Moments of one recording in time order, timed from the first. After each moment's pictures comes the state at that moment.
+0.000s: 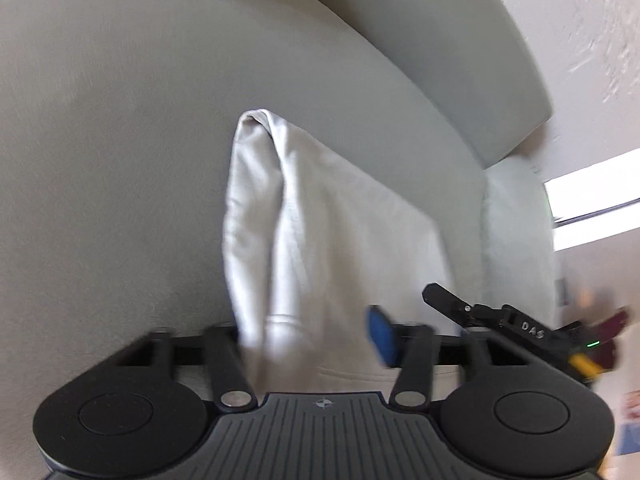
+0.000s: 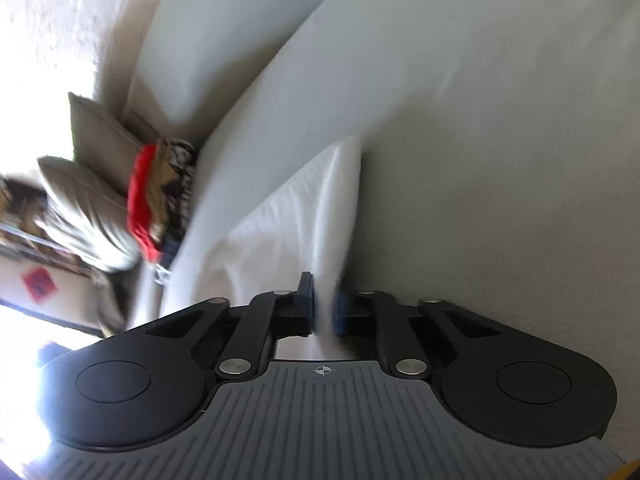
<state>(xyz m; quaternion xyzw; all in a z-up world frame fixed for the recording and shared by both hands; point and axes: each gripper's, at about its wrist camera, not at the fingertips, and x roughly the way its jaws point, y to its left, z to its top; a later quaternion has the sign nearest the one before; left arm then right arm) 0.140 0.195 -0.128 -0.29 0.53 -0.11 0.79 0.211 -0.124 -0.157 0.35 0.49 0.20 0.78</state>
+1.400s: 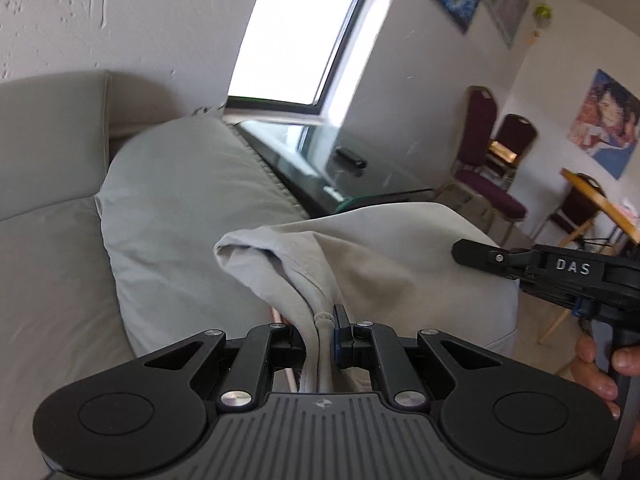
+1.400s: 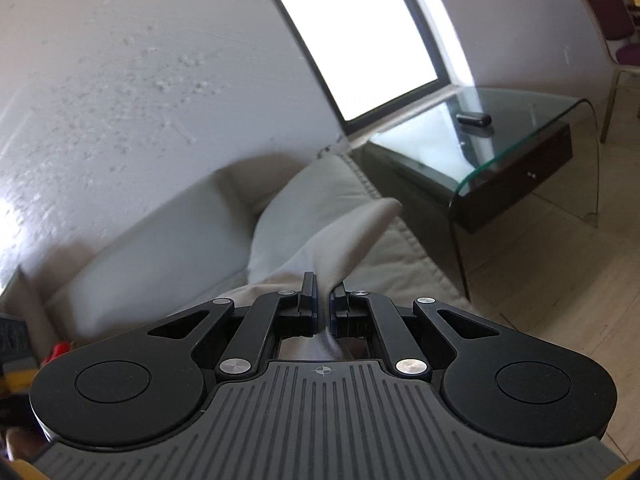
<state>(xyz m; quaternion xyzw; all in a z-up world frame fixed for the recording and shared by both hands) 0.058 -0.261 0.034 -0.03 0.33 -0.42 0.85 -0.048 -0.499 0.053 0.26 0.20 -0.09 0.94</state>
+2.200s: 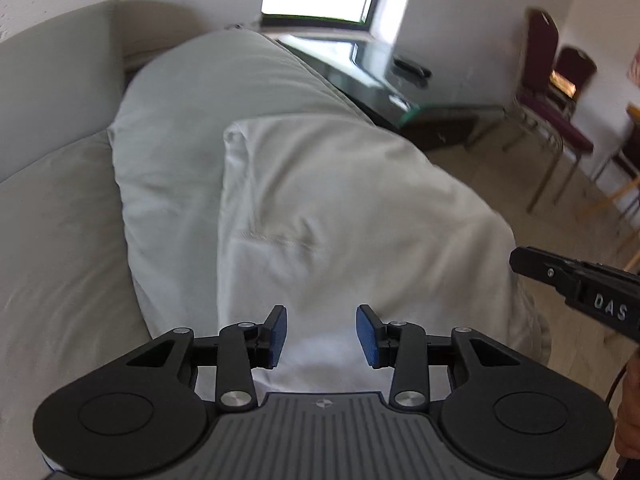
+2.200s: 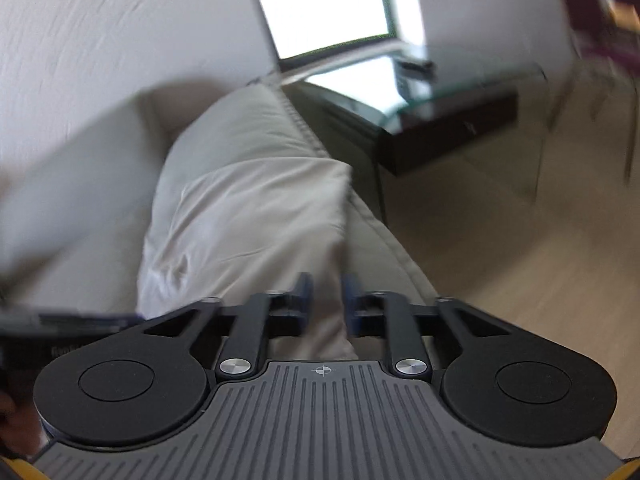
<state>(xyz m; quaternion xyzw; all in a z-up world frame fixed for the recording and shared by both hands) 0.074 -0.303 -0.047 0.07 0.42 -0.36 0.83 -0.050 -0.508 -0.029 0.23 0.29 -0.17 0.91</state>
